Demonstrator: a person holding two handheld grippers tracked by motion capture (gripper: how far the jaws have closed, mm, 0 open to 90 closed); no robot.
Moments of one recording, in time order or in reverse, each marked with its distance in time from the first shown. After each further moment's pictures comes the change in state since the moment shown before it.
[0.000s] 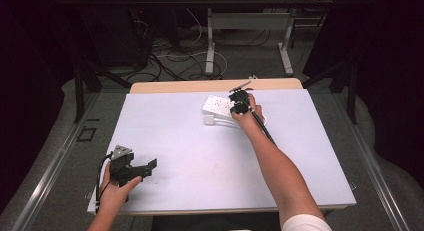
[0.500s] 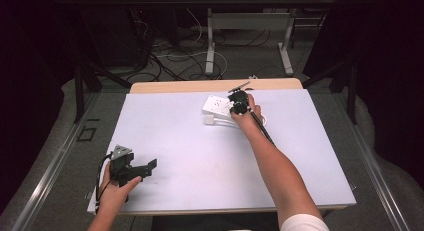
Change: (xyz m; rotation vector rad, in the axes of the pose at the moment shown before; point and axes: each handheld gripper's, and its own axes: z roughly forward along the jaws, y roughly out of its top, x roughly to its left) left arm 0.000 0.000 0.000 -0.001 -0.002 -0.001; right arm 0.003 0.000 0.002 0.009 -0.005 0.012
